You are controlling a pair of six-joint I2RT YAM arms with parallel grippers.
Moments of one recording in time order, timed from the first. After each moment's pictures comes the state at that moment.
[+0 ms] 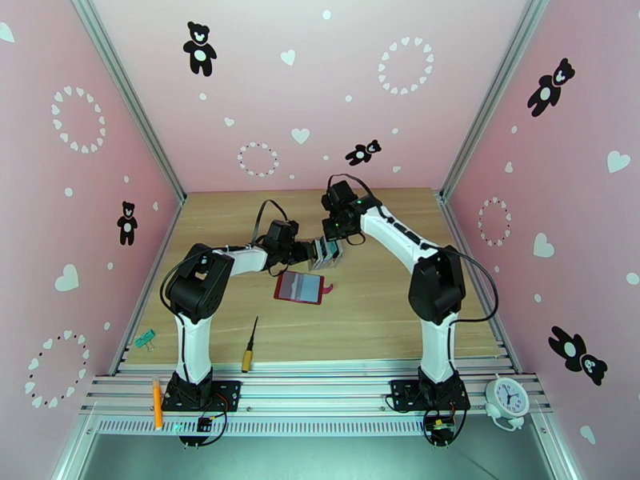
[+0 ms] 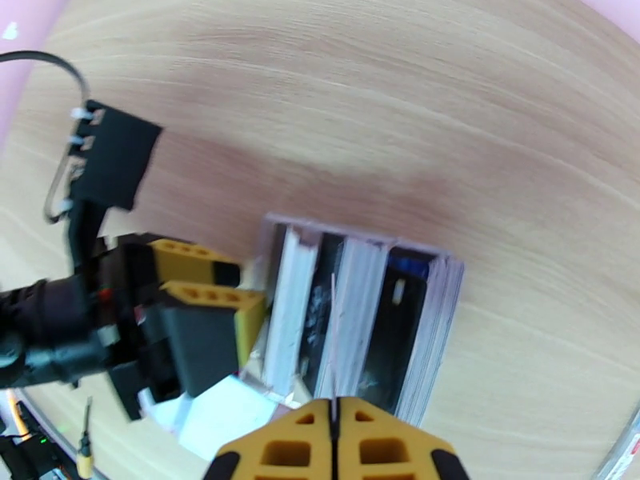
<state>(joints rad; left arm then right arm) -0.45 2.04 1.19 0.07 0.39 -0.68 0.52 1.98 1.80 -0.88 -0.10 0.21</state>
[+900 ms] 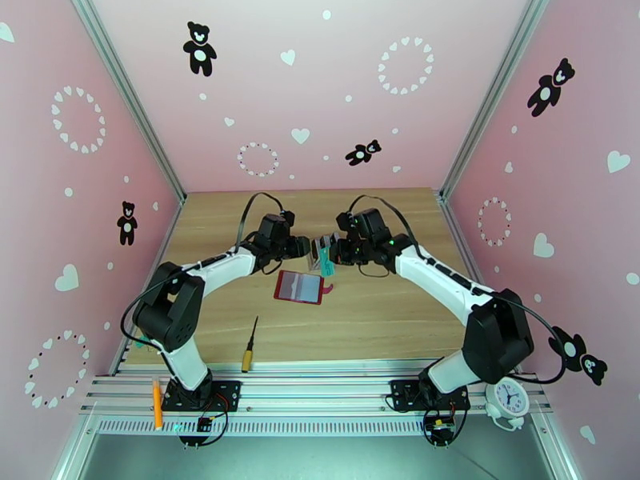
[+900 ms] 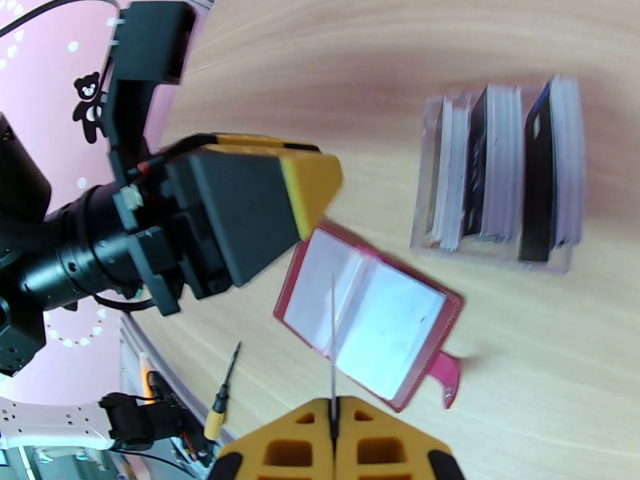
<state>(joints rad) -0.49 1.74 1.10 -0.09 0.23 -0.55 0.52 1.51 1.10 -0.39 -0.45 0.55</state>
